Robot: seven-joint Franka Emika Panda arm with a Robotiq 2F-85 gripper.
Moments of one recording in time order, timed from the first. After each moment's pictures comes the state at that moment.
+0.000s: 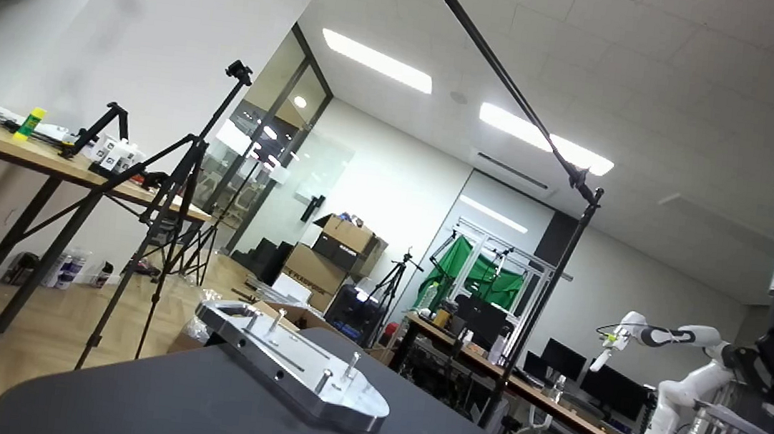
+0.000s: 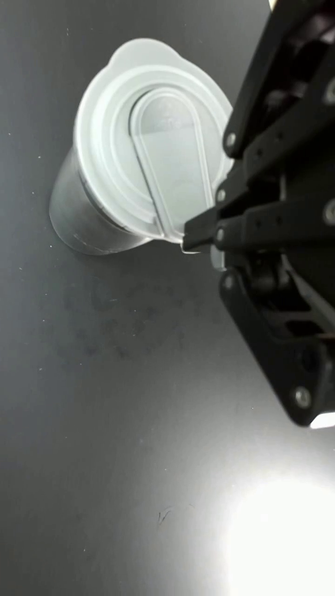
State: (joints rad) arm 0.10 0.27 0.03 -1.84 -0.09 2.11 0.44
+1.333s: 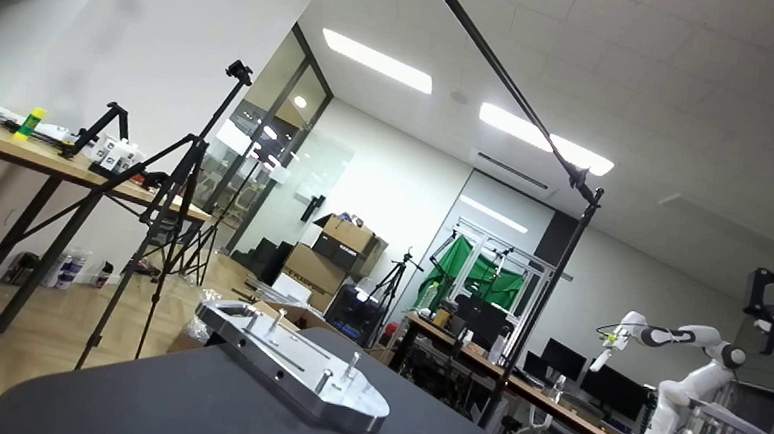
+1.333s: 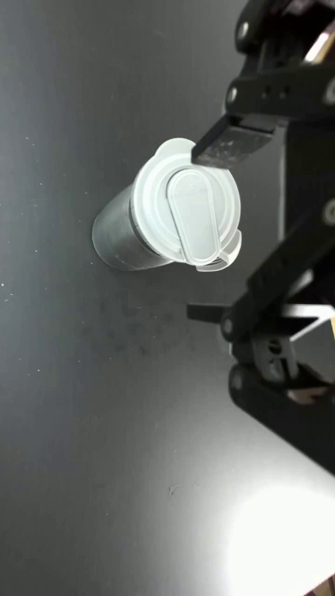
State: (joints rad) arm 0.12 0.11 0.06 -1.84 -0.06 1.93 0.42
